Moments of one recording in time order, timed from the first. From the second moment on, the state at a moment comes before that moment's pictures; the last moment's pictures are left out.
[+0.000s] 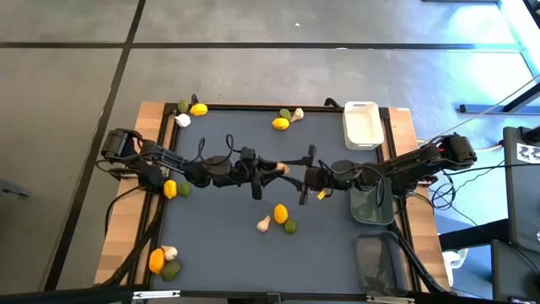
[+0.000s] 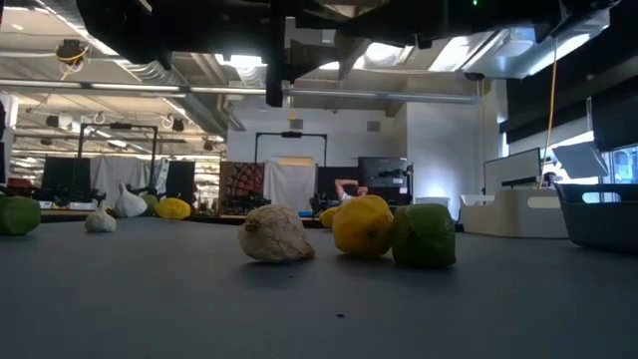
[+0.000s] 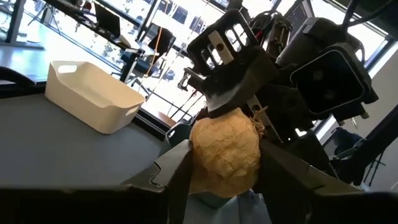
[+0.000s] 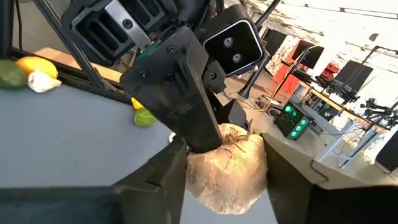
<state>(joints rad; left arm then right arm) -0.09 1.61 0.71 0.97 -0.30 -0.53 0.17 1.41 0.73 0.62 0.36 -0.40</state>
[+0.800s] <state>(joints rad) -0.08 1.52 0.72 0.57 -0.30 -0.46 0.17 1.27 0.73 0.38 0.62 -0.42</state>
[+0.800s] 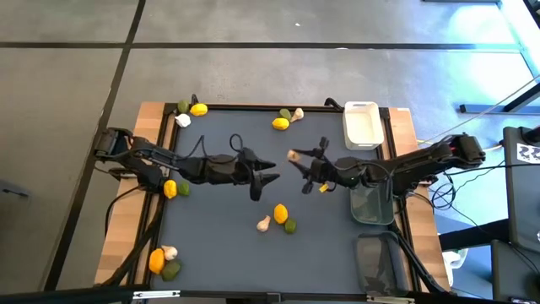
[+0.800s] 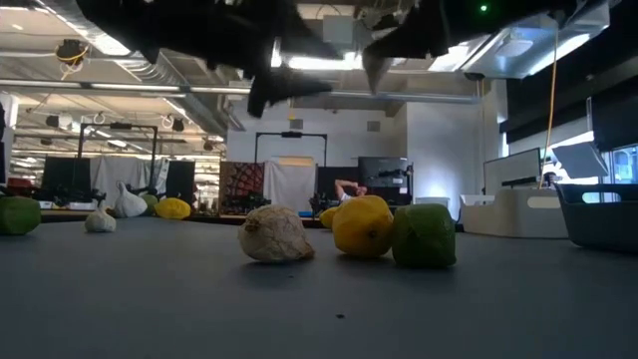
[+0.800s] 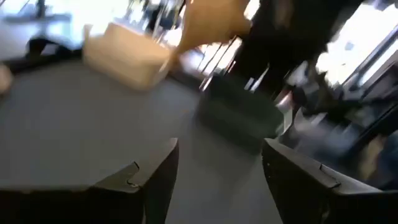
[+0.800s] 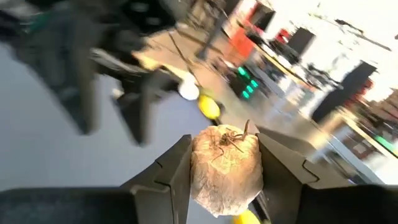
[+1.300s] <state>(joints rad) -0.09 1.63 0.71 0.40 -0.35 -0.53 -0.15 1.12 0.73 -0.07 0.70 -0.39</state>
